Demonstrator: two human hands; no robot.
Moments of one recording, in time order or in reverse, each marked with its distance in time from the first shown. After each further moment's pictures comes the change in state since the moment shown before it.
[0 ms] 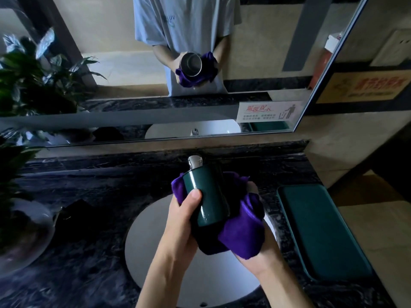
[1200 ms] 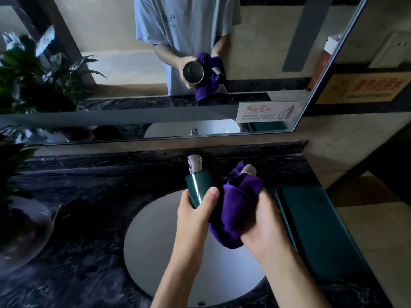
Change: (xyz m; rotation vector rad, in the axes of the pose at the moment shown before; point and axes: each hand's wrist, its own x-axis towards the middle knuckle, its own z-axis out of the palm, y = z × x) left_hand -0.003 -0.016 0.011 0.349 0.161 0.021; right_hand 0.022 -0.013 0.009 -0.388 0.351 -0.037
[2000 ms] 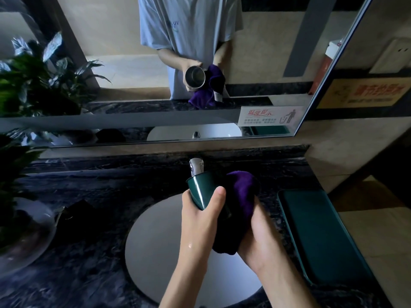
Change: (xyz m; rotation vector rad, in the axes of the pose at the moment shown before) left_hand -0.004 0.006 0.010 0.115 0.091 0.062; right_hand -0.023 0.001 0.006 -0.287 -0.204 -0.022
